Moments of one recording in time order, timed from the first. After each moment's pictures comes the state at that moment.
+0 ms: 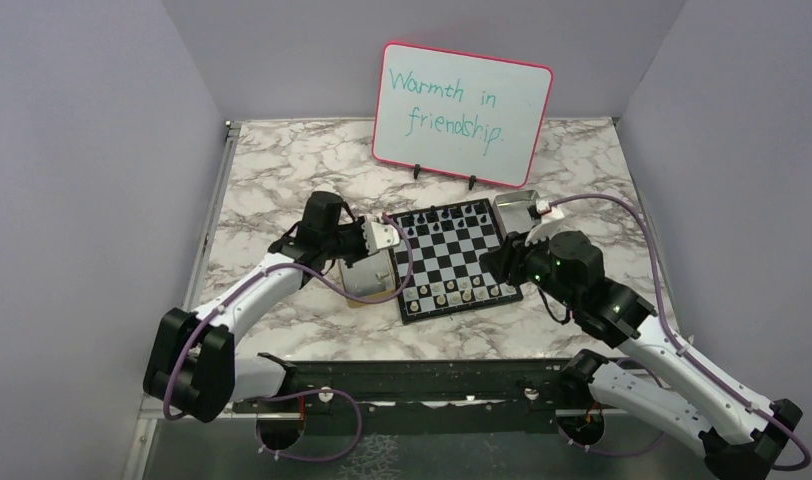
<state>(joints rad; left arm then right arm) -0.42 1.30 0.75 -0.17 0.53 0.84 0.73 0.72 0.74 -0.40 0.16 0.40</state>
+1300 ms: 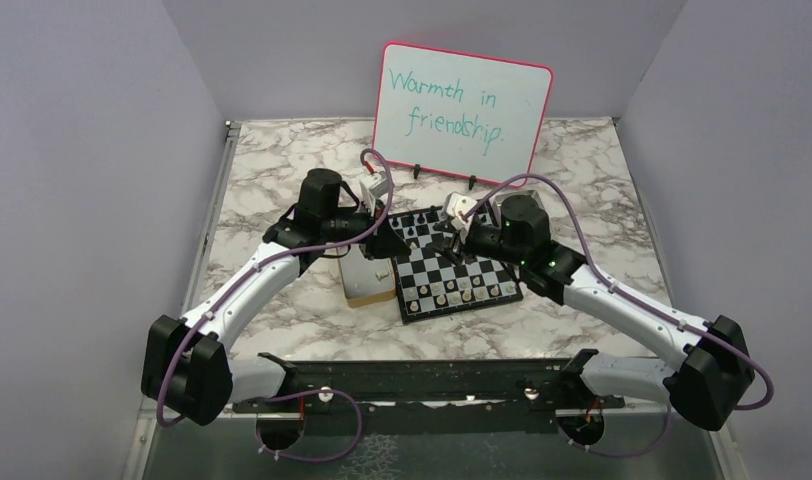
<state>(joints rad) -0.44 1.25 0.92 -0.18 0.91 -0.17 0.72 1.15 0.81 0.08 -0.39 -0.35</state>
